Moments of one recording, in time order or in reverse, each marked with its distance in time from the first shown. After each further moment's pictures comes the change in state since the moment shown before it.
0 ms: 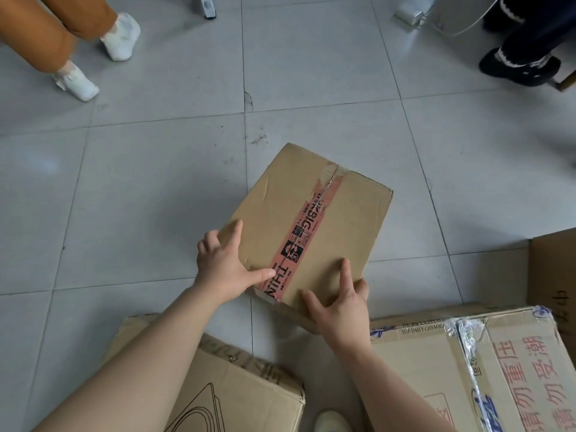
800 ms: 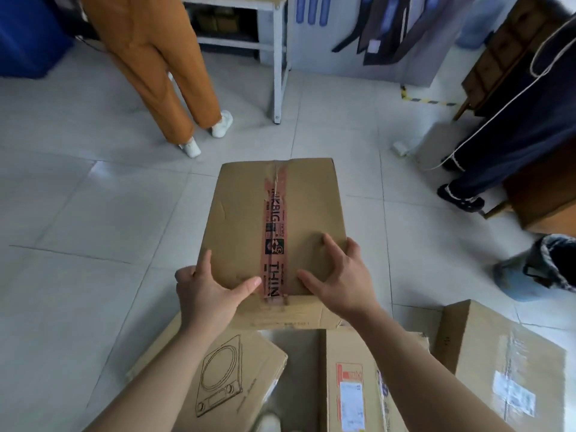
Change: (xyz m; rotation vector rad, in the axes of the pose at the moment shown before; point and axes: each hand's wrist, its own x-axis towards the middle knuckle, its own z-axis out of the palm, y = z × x) left_hand -0.396 0.067 -0.301 -0.527 0.357 -0.312; right_hand -0.294 -0.257 -0.273 -0.348 -0.081 -0.555
